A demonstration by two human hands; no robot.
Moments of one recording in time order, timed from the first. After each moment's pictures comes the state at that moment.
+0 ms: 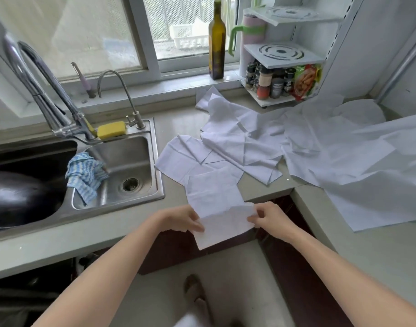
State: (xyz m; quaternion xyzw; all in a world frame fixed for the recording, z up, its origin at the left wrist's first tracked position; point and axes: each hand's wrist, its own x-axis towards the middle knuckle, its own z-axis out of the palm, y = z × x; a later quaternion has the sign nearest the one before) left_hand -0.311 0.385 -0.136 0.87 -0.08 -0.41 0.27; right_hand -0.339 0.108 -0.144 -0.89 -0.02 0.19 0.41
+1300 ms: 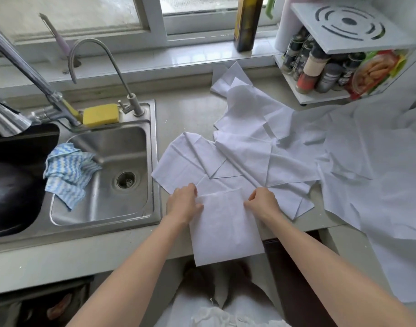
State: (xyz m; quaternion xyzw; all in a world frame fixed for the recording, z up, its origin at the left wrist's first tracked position) left_hand -0.173 0.379 -0.195 0.96 0.09 -0.20 0.18; right_hand -0.149 0.170 -0.195 -0.92 0.15 0.25 0.26
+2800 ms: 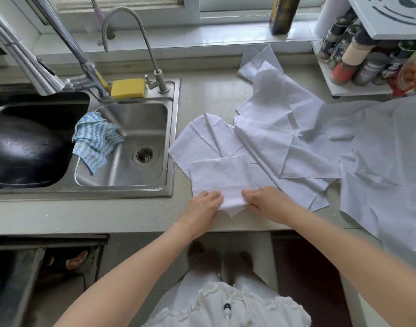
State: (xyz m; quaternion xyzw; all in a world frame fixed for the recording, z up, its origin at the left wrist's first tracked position) left_hand -0.245 0.359 -0.218 0.98 -0.13 -0.11 0.07; right_hand -0.158 0.150 -0.196 -0.88 -0.43 0.20 0.03
